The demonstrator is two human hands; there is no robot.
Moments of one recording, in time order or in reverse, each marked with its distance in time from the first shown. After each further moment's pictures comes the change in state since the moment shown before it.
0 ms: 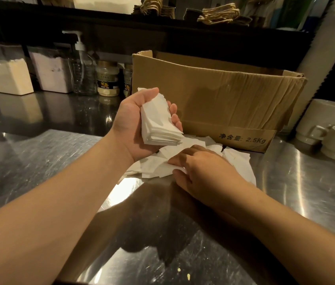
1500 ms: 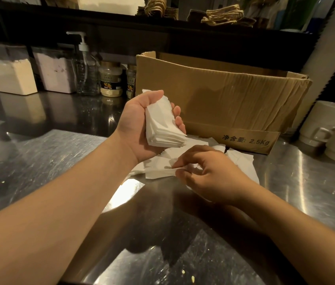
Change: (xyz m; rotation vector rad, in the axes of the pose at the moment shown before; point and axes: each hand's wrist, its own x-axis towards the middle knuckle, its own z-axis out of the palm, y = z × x) left_hand 0.001 0.000 -0.001 0.021 0.014 -0.010; right_hand 0.000 0.014 0.006 0.475 0.012 0.122
